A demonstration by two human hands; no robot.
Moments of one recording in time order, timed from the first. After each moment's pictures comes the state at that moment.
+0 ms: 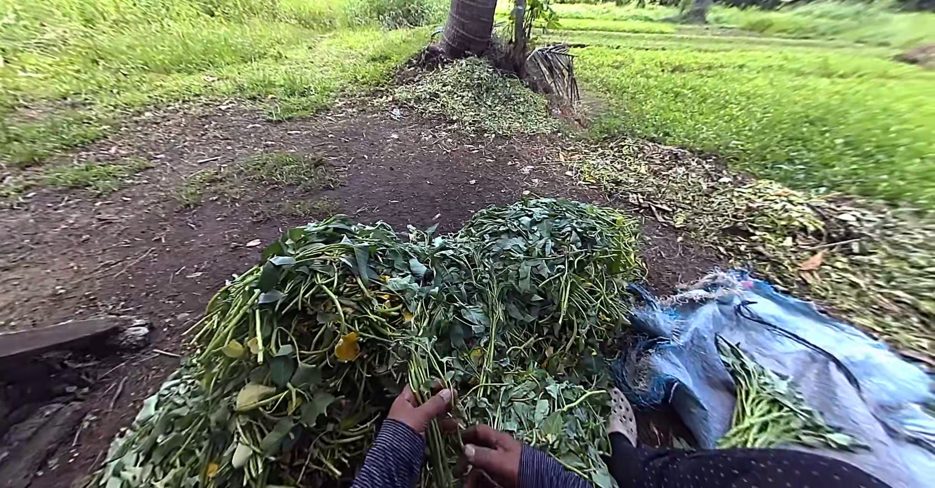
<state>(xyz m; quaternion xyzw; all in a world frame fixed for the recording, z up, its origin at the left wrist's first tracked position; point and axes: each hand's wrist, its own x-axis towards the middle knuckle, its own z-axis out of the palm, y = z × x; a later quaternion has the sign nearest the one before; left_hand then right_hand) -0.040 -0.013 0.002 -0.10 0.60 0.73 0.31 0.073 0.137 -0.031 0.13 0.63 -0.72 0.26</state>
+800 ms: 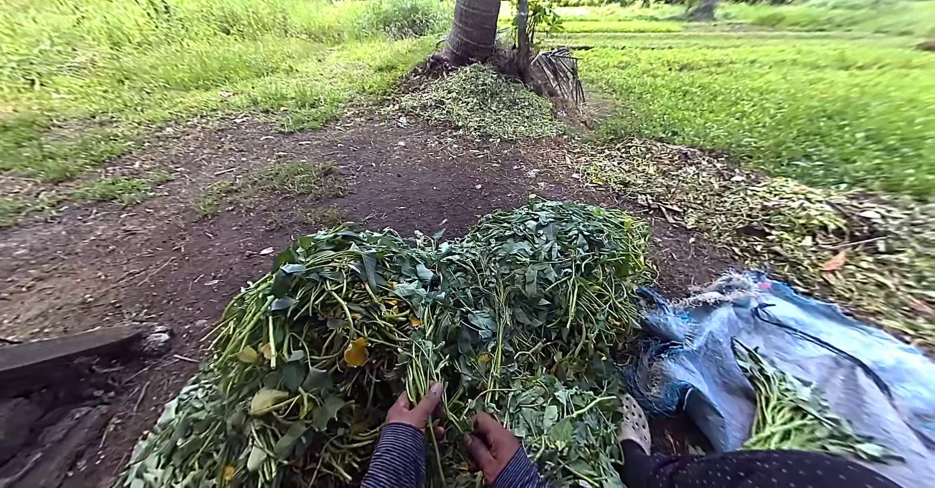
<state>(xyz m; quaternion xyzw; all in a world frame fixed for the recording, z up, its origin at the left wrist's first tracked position) -0.046 -0.022 0.011 -0.18 0.68 0.65 0.26 0.058 0.118 -0.023 0.12 0.76 -0.62 0.15</state>
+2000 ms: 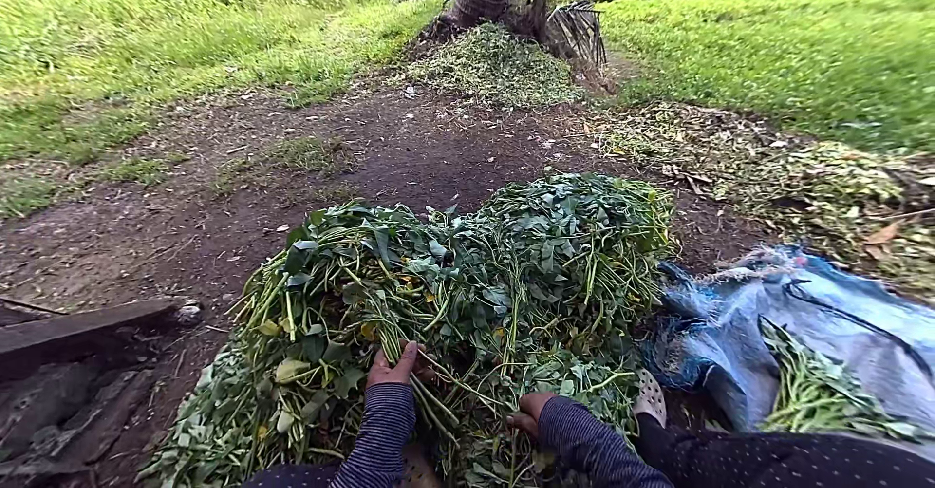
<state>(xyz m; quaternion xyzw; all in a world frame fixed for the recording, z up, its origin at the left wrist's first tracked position) -0.078 -0.037 0.019 -0.20 0.65 0.72 0.12 0.042 0.184 -0.072 0.07 0.89 -0.26 0.38</state>
